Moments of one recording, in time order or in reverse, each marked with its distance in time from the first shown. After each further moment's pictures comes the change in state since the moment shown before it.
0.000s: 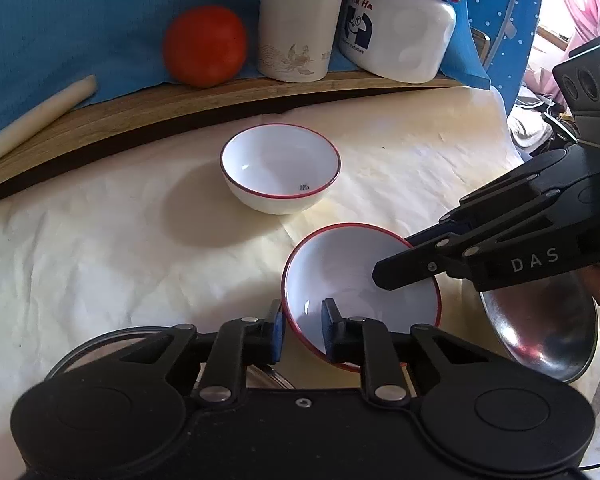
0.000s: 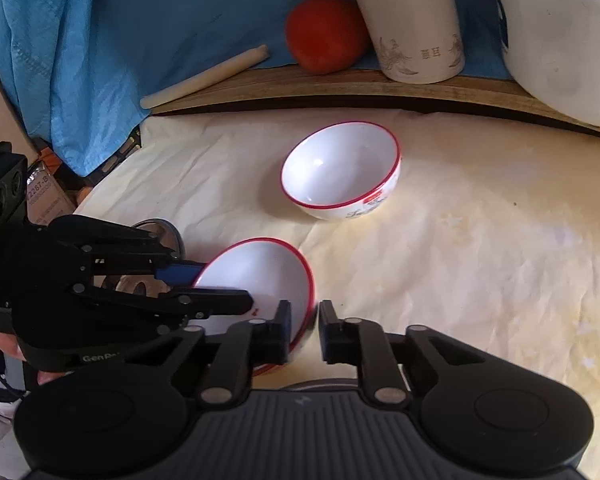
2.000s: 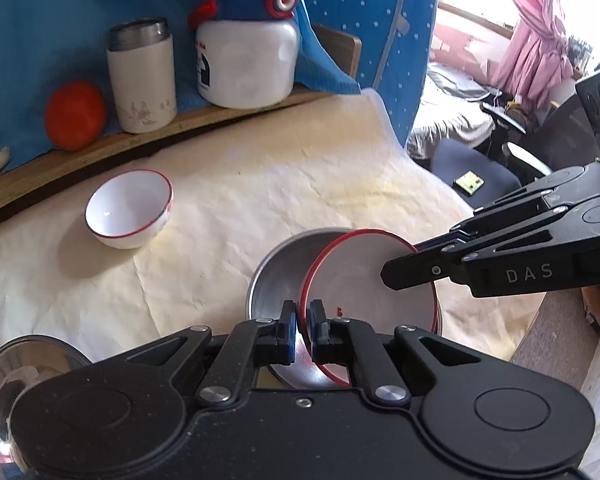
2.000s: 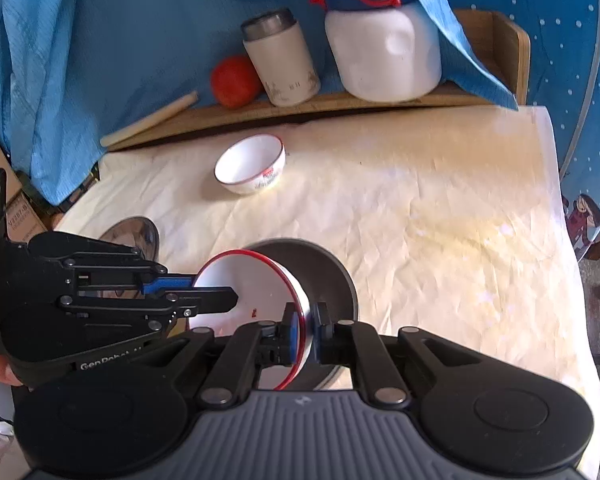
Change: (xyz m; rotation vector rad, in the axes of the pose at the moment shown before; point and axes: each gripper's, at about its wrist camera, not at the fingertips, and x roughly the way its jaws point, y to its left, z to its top) left arm -0.027 -0.115 0.000 0.116 -0.047 -0.097; right arm -0.118 -0.006 -0.084 0.144 -0.107 -0.198
